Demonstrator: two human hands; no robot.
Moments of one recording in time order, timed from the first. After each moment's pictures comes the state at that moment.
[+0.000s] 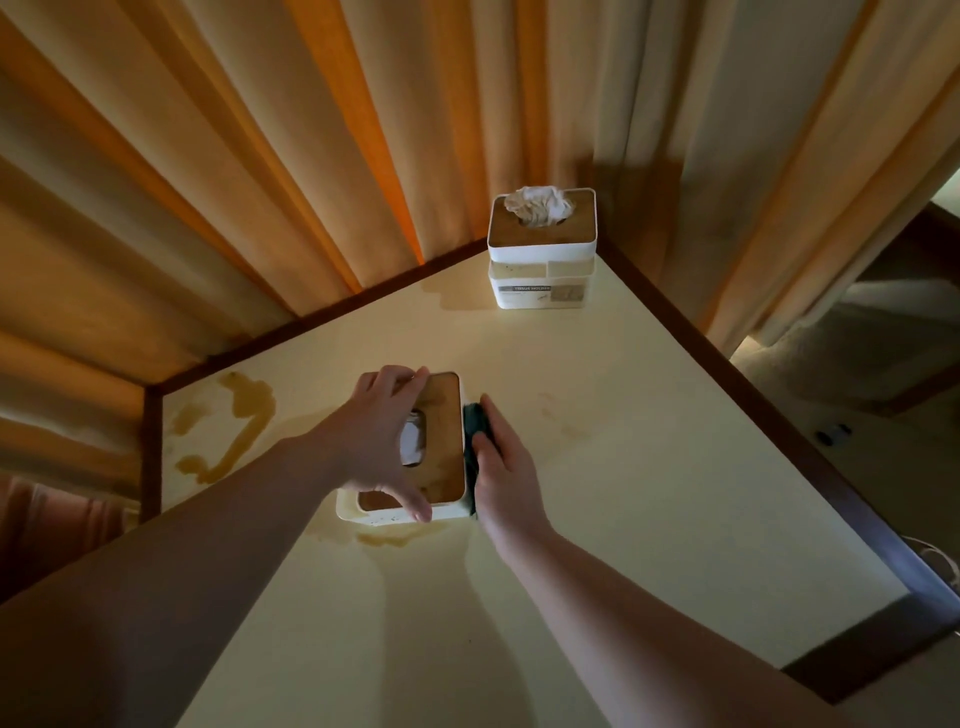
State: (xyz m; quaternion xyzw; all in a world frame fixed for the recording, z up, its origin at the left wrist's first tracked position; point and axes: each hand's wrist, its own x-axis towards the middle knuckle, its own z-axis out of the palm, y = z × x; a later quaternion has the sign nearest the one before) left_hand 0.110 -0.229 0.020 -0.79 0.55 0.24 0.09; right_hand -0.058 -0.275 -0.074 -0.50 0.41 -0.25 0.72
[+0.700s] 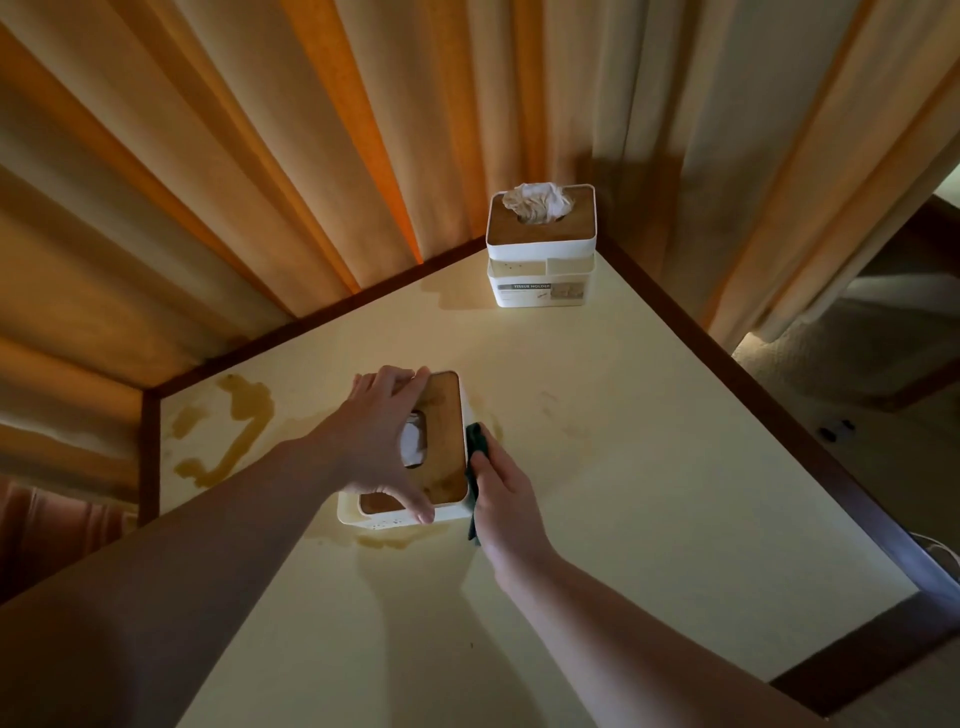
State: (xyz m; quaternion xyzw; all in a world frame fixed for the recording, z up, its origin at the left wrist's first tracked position) left_hand 0.107 -0.230 0.022 -0.80 0.55 0.24 0.10; right_hand -0.069 -0.259 -0.069 -0.44 0.43 -0.21 0.76
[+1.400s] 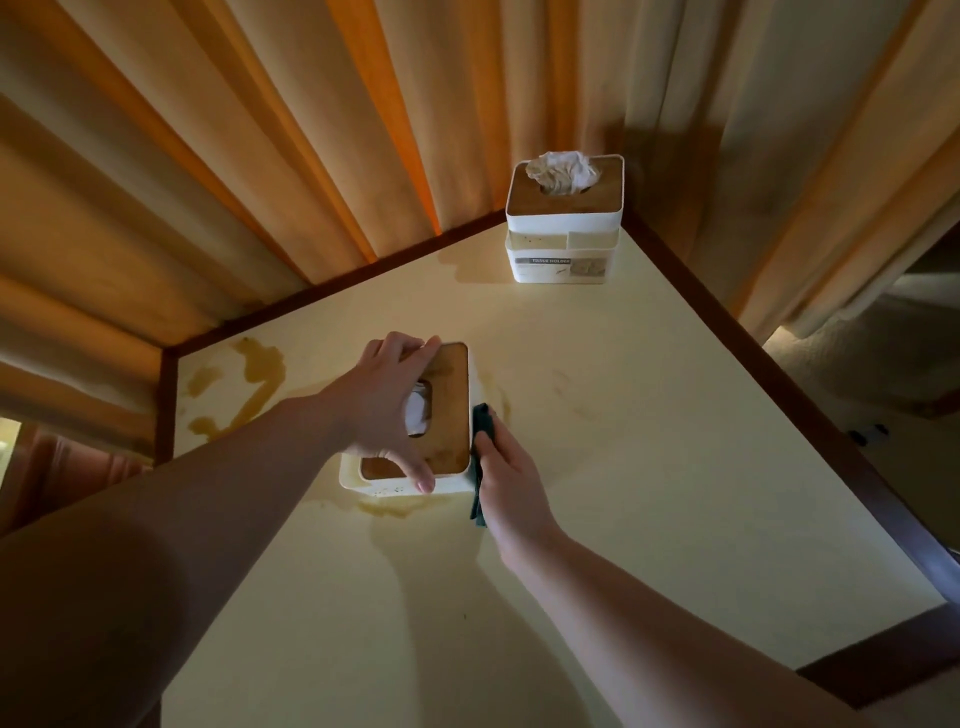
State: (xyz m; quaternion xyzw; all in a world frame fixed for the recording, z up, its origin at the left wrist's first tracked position) left_hand 0.105 -0.233 0.021 -0.80 0.53 0.25 0.10; right_hand -0.080 -0.259 -0.069 -0.46 0.41 -0.18 0.77
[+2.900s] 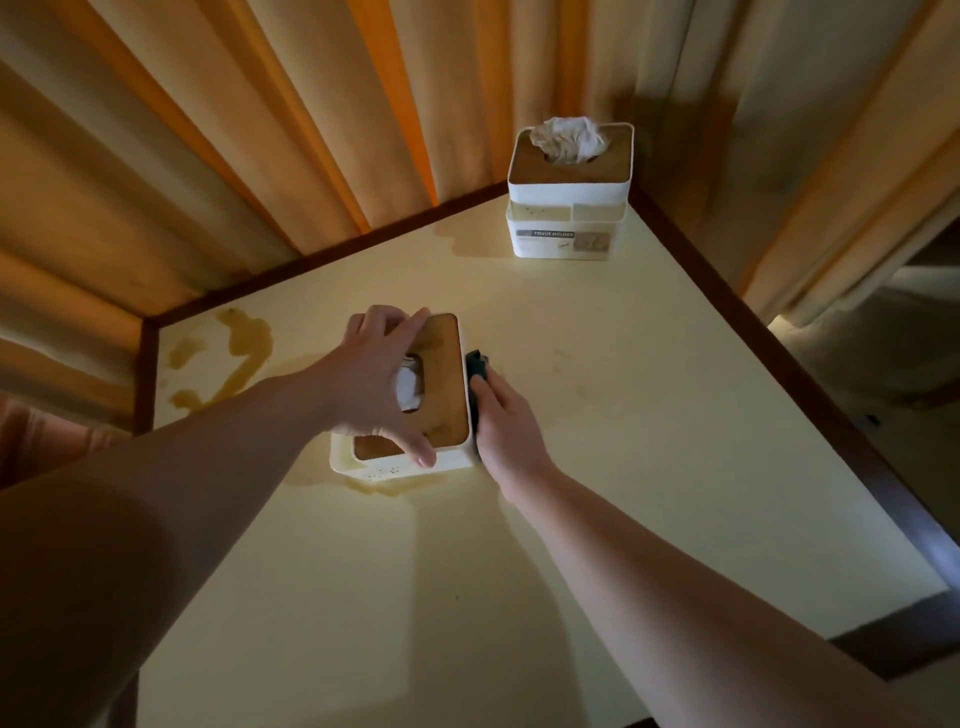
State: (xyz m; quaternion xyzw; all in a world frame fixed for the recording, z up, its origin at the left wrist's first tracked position) left_hand 0.105 -0.228 0.011 -0.83 0.50 0.25 0.07; right_hand -0.057 -0.289 -0.082 -0.55 0.39 -0.17 0.72
